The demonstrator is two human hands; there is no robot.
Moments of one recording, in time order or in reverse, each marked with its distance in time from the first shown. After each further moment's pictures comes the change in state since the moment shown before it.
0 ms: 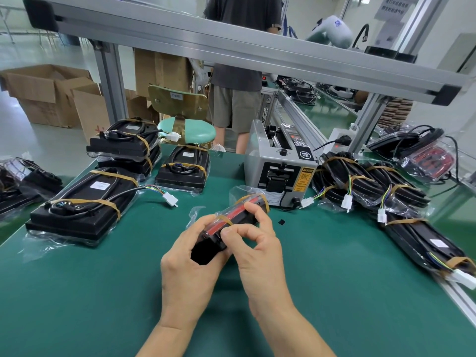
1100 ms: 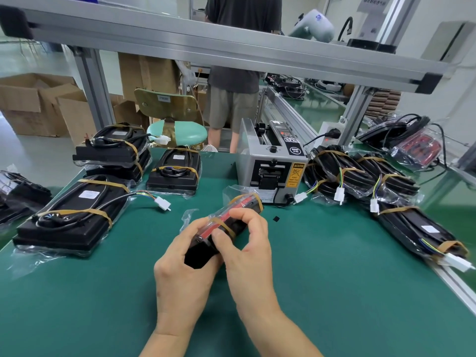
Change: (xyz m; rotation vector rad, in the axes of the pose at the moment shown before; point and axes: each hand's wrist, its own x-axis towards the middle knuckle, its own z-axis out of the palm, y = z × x) left_hand -0.001 0.002 -0.001 0.012 -0.015 -0.014; right_hand -0.004 0.002 0.010 -0.041 0.118 -0.088
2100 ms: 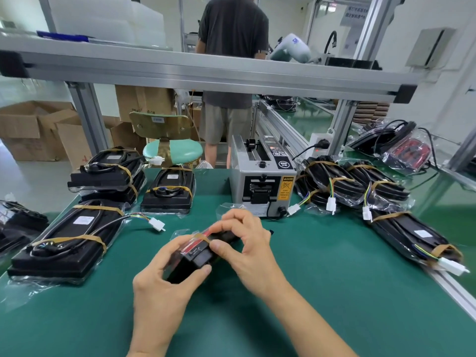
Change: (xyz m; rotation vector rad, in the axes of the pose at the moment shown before) left_hand 0.017 -0.007 -0.017 -0.054 -0.059 0.035; right_hand 0.048 0.010 -0.031 -0.326 -0.302 -0.305
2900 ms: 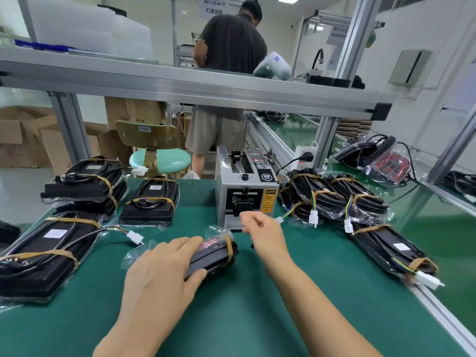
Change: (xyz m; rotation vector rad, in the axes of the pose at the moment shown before) left_hand 0.027 0.052 0.023 0.963 -0.263 0.391; right_hand 0.048 0.052 -0.049 0.184 0.216 0.402
